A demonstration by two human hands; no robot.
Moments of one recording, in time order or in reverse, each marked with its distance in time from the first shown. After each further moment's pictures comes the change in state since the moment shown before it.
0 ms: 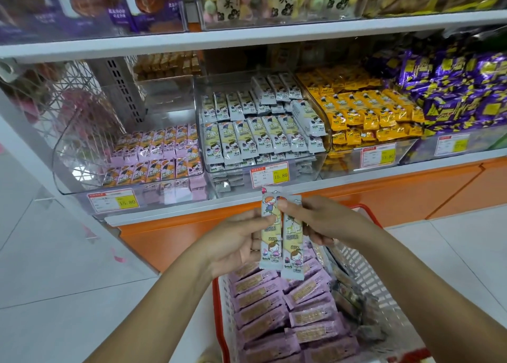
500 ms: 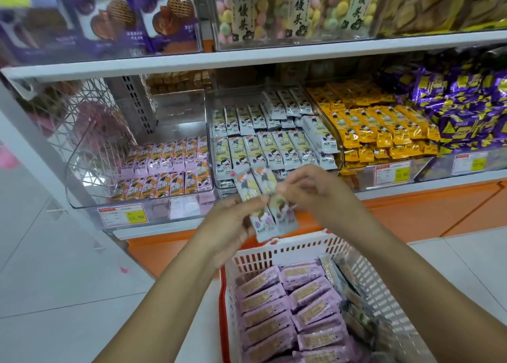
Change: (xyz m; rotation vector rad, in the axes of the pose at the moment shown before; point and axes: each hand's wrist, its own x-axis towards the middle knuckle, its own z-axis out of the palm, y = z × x) left_hand 0.003 0.040 -0.003 -0.120 0.215 0.235; right_hand 0.010 -0.043 -0.006 0.097 0.281 -0.279
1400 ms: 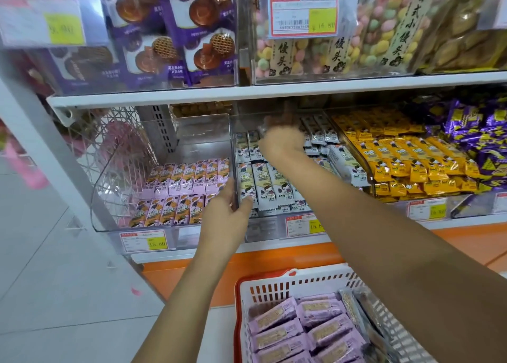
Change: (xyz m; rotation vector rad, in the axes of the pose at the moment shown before) left_hand 0.031 0.037 -0.035 0.767 0.458 0.456; right_hand 0.222 -0.051 0.053 -1.023 0.326 0.037
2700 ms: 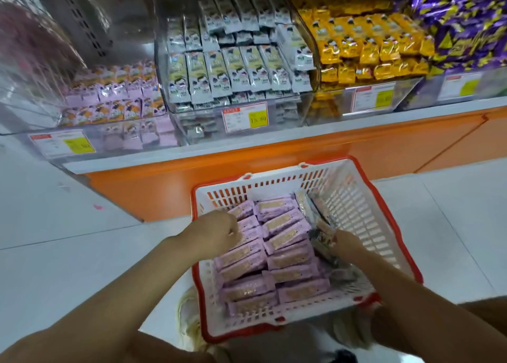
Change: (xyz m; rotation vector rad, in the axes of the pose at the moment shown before) left_hand -0.113 -0.101 0.077 0.791 -0.930 0.127; right_hand -0.322 0.294 0.219 0.075 -0.907 0.230
